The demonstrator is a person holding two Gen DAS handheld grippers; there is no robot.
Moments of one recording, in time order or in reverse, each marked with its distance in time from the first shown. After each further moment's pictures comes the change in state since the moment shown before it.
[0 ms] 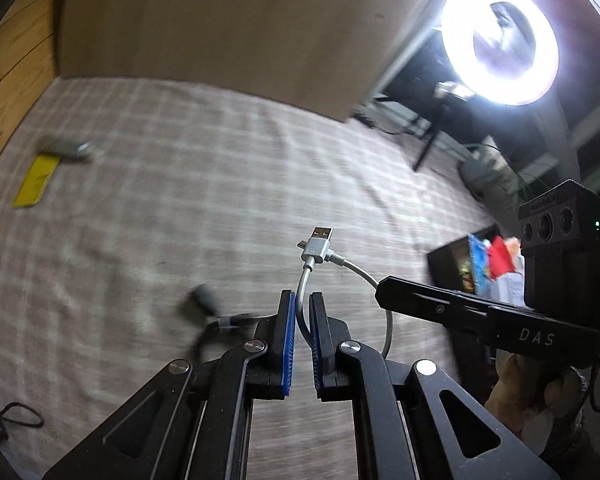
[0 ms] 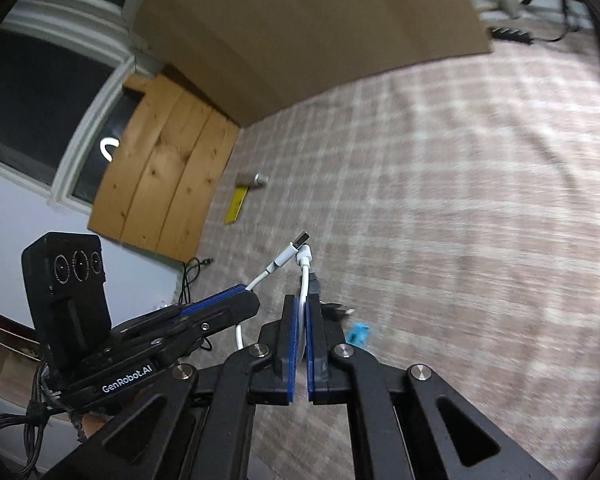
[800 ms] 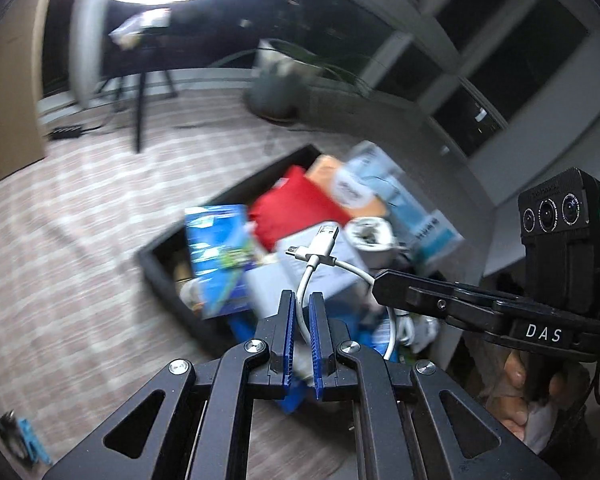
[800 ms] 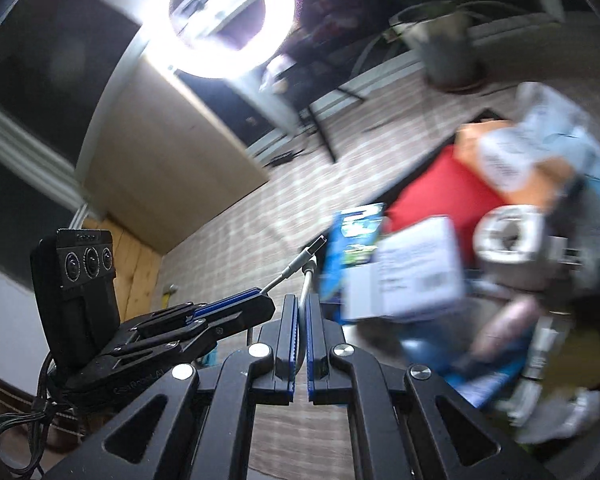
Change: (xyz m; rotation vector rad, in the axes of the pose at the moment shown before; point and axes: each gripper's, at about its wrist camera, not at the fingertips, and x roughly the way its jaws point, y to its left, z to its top) left arm 0.089 -0.330 -0.031 0.454 0.149 -0.285; right arm -0.280 -0.147 -0.093 0.252 -0.387 -0.222
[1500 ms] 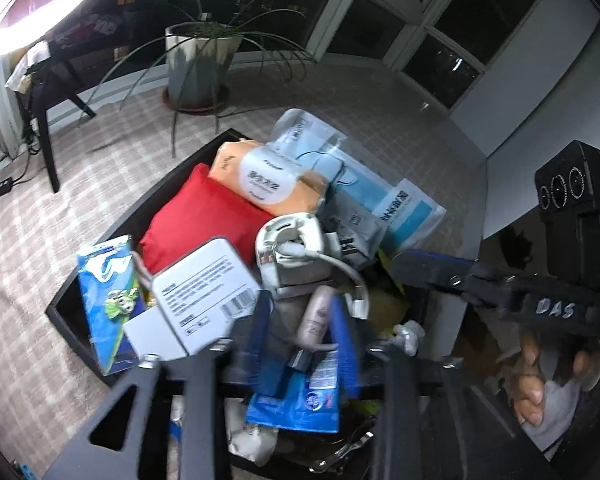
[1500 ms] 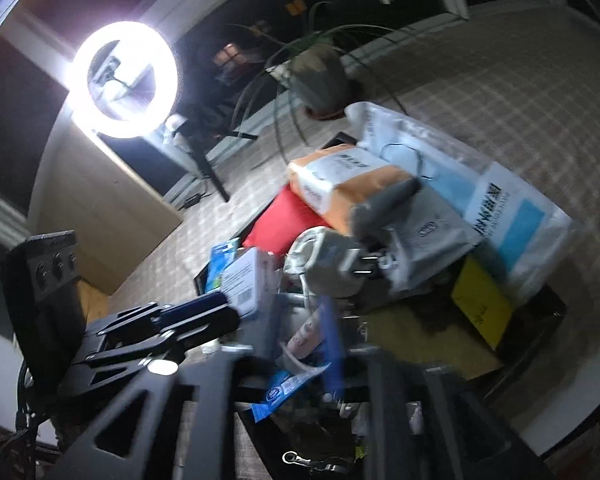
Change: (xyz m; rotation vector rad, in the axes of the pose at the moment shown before) left arm 0.075 -0.080 0.020 0.163 0.084 0.014; right arm -0.068 -0.098 0.001 0.124 -0.092 -0.183
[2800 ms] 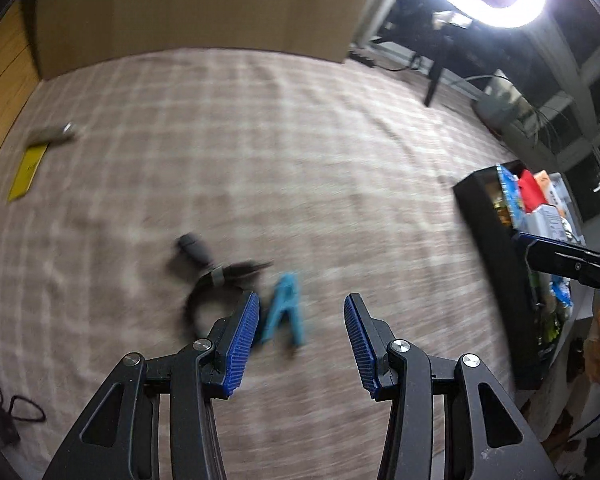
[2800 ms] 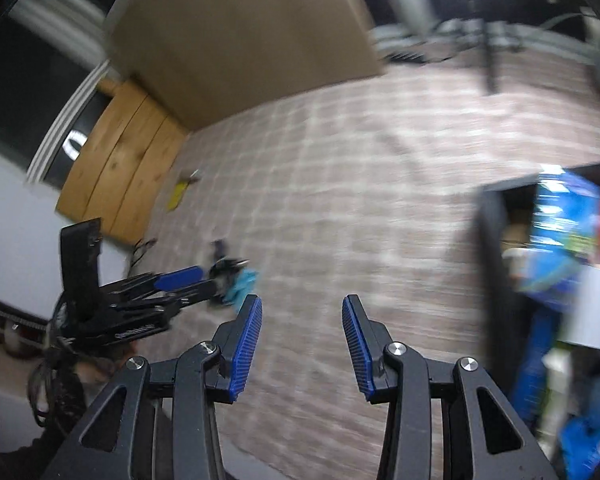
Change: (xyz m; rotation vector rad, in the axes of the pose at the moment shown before) left arm -0.191 0.308 -0.265 -0.553 -0.046 0.360; right arm 0.182 0.277 -0.104 -0.495 0.435 0.229
